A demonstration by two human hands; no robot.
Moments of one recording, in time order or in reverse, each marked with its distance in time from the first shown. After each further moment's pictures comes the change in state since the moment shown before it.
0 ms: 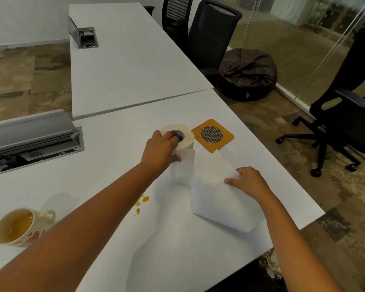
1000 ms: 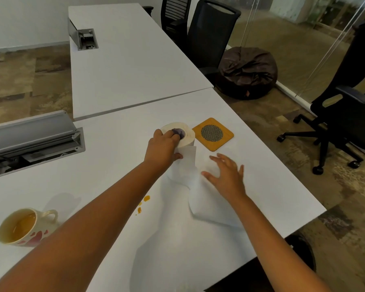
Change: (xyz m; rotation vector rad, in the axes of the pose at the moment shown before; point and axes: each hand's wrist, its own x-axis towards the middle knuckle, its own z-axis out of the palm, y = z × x) left_hand 0.004 0.006 0.004 -0.057 0.011 -0.055; right_hand 0.005 -0.025 0.053 -0.113 0.294 -0.324
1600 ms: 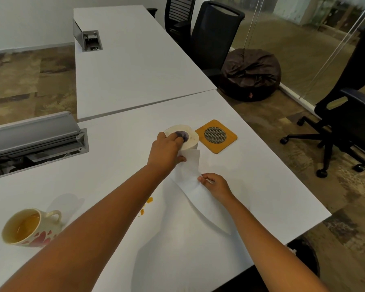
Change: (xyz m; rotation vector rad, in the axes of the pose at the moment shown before) left_hand -0.001 -0.002 0.002 0.007 0.016 0.013; right_hand 0.011 0.002 0.049 0.528 -0.261 0.198
